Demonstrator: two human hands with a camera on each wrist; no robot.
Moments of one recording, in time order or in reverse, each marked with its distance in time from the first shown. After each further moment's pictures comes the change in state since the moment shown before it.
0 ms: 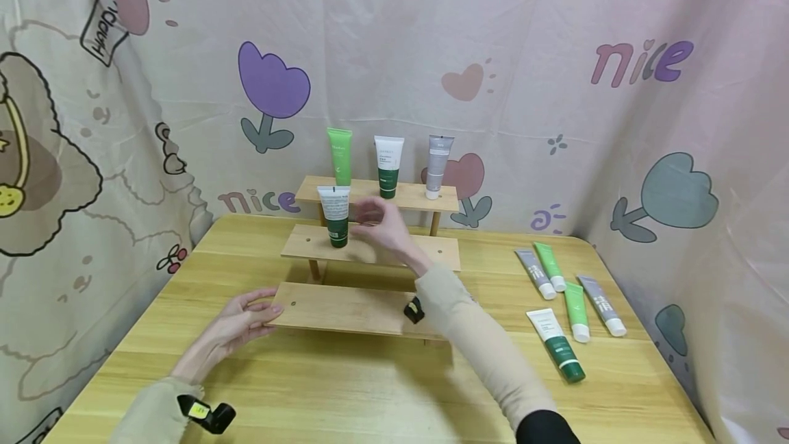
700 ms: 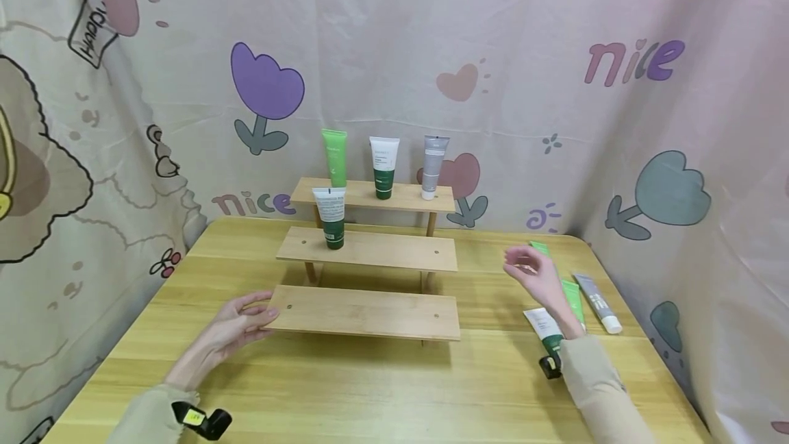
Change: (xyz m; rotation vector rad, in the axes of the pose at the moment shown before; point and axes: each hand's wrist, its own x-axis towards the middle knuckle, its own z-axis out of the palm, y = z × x) left_hand 0.000 -0.002 -0.001 0.029 0.019 -0.013; right_hand -0.157 0.096 -0.200 -0.256 0.346 0.016
